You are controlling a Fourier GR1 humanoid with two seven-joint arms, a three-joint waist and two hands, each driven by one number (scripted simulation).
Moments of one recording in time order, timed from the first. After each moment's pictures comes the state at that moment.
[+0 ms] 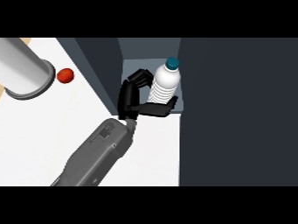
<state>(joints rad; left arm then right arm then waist) -0.66 0.00 -0.46 -0.92 0.53 0.57 -0.40 0.93 -0.09 0.04 -2.42 -0.18 0.43 -0.22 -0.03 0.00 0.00</state>
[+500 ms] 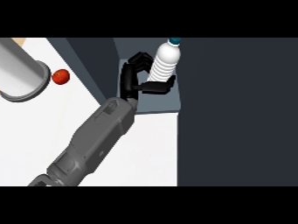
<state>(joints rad) -0.90 0.00 -0.42 -0.61 0.59 0.62 -0.39 0.88 -0.10 -0.01 -2.41 -0.21 0.45 -0.21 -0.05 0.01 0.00</state>
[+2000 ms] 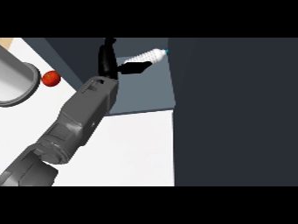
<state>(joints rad) -1.18 0.06 -0.29 -0.09 0.51 0.68 -0.54 0.86 -0.12 -0.02 -2.39 -0.26 0.52 -0.23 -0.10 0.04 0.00</state>
